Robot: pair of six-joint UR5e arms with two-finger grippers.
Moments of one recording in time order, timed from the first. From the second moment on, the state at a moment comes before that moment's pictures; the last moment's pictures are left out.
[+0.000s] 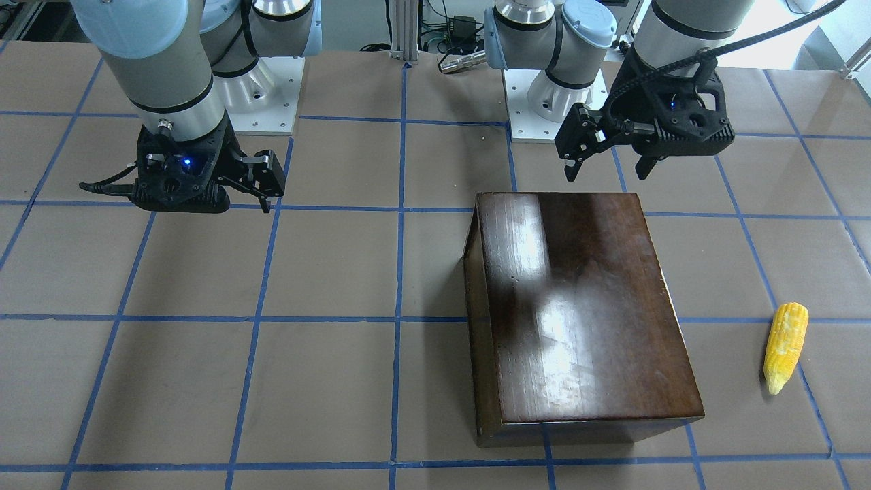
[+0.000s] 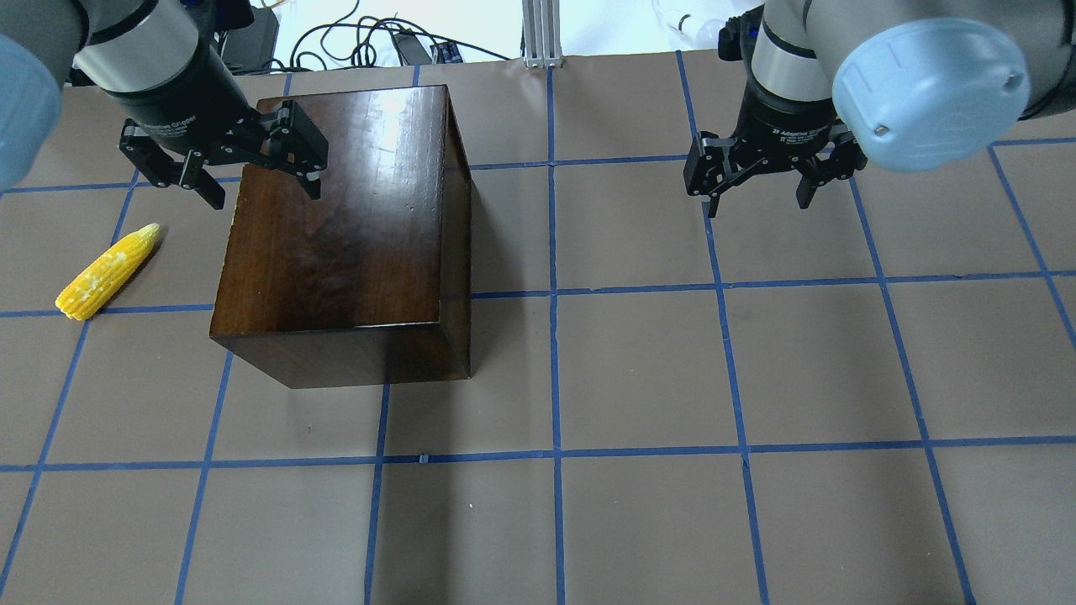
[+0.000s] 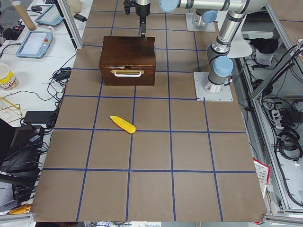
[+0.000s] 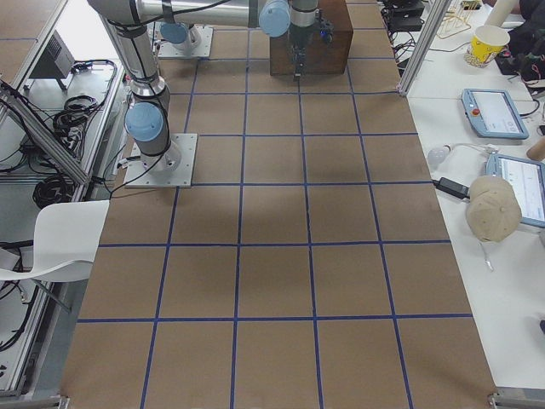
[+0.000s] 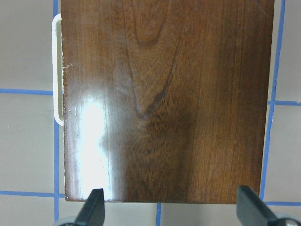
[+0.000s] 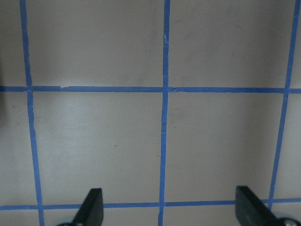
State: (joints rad) left arm -1.54 -1.56 -1.54 -1.59 1.57 -0.03; right arm 1.65 -1.48 1.58 -1.62 -1.63 0.06
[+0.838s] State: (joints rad) left arm -1.54 -1.56 -1.54 -1.59 1.56 -0.03; right arm 1.65 -1.48 1.58 -1.62 -1.63 0.06
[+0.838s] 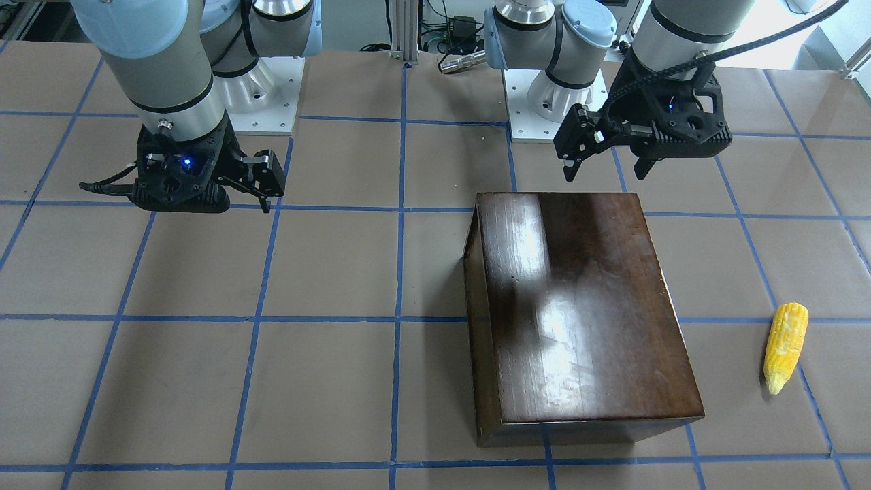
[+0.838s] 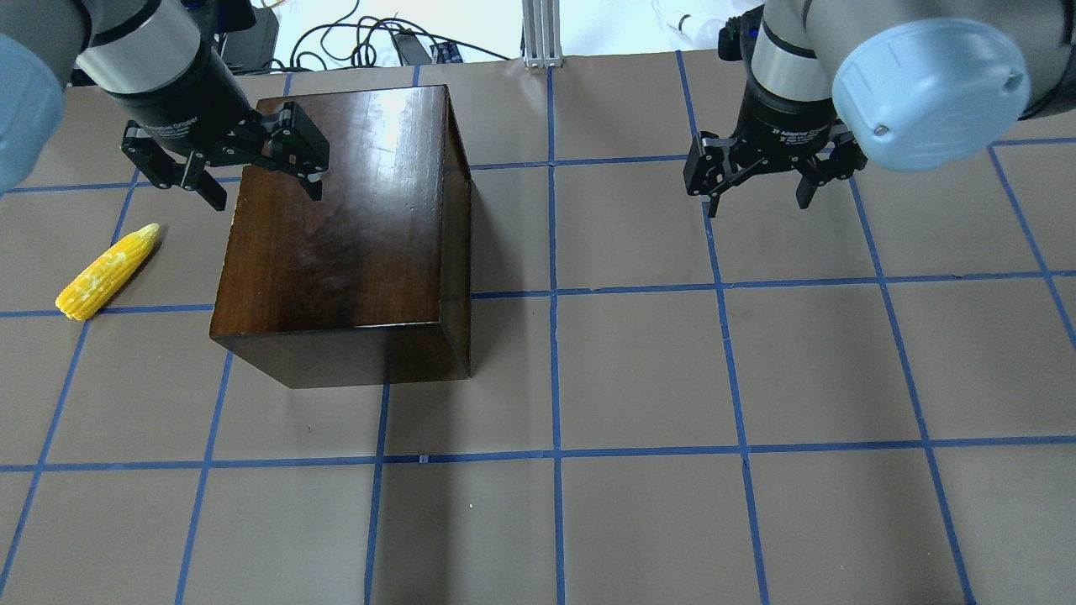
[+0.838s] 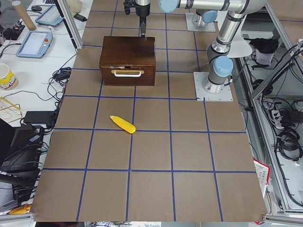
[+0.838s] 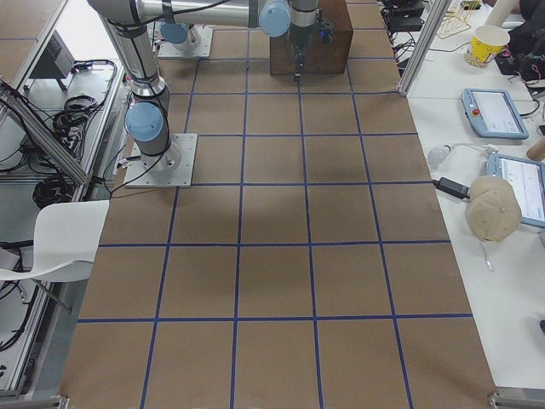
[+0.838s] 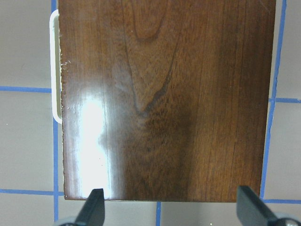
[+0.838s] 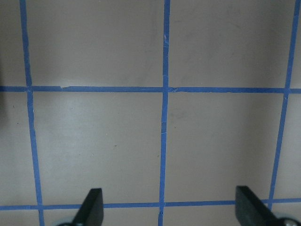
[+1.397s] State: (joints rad) left arm -1.52 -1.56 -1.52 -1.60 1.56 -0.02; right arm 1.65 -1.48 1.58 -1.62 -1.63 0.06
